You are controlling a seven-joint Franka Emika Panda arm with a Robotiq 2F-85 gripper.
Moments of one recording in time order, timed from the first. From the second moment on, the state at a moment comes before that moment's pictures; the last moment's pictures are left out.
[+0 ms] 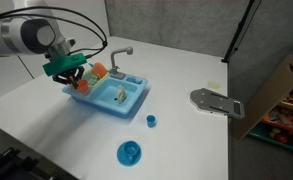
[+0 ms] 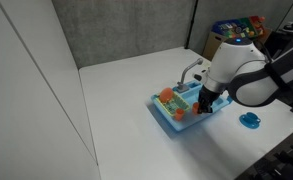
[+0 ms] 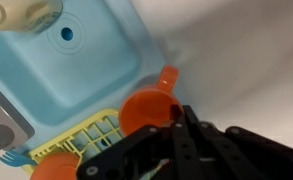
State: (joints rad) arm 0.05 0.40 0.14 -2.32 -0.25 2.77 -0.58
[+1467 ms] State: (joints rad) arm 0.06 0.46 0.15 -2.27 -0.30 2.77 -0.53
